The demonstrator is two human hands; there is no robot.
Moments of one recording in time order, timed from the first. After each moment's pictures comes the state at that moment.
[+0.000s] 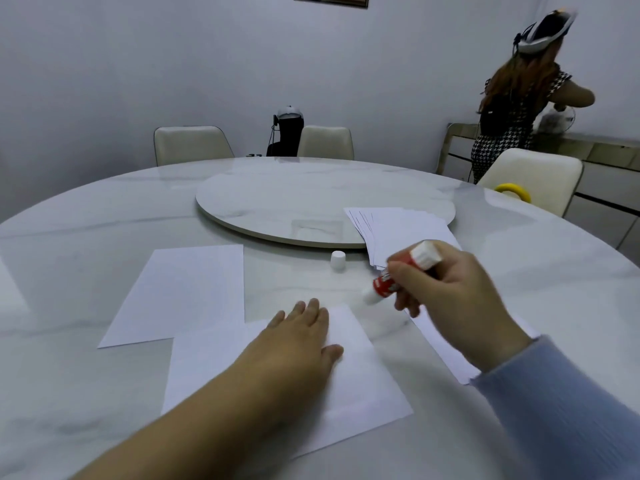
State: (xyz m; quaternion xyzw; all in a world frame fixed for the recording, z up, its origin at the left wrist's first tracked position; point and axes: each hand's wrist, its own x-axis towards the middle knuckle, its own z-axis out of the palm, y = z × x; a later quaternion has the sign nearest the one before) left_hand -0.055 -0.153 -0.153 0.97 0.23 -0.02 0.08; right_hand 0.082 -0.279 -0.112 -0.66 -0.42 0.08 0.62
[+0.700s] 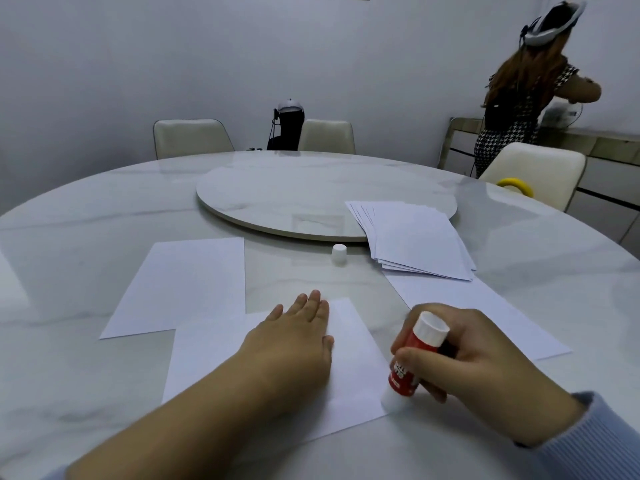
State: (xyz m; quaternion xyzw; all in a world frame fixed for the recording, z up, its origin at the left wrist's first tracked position) left_hand -0.059 -0.157 -0.149 0.97 0.23 -0.06 0.07; right_hand 0.054 -0.325 -0.124 -0.69 -0.51 0.19 0.47
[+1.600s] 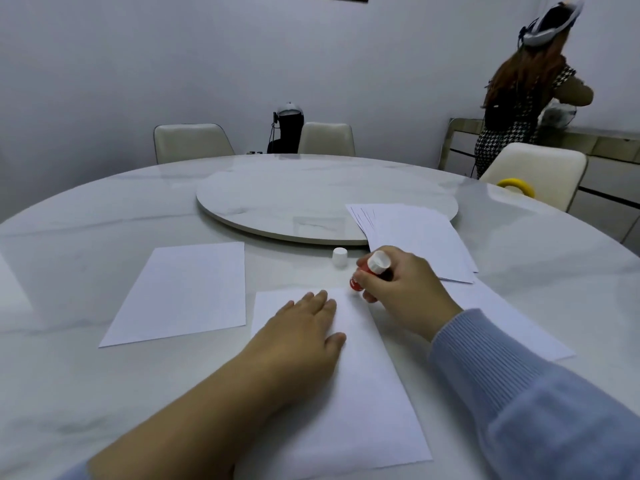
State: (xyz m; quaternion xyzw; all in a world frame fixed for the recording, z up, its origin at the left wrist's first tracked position) left_hand -0.045 -0.145 -0.157 0.97 0.21 0.01 0.12; right_hand 0.099 -0.233 -0.135 -0.76 -0.42 0.07 0.49
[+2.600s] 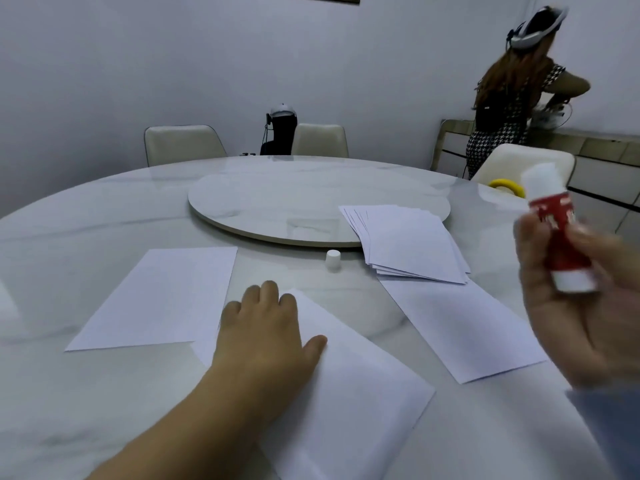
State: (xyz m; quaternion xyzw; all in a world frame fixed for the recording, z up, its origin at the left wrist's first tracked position) left_hand -0.064 -0.146 -0.151 0.94 0.31 0.16 0.00; right_hand 0.109 -0.349 -0.090 -0.23 -0.28 0.25 0.90
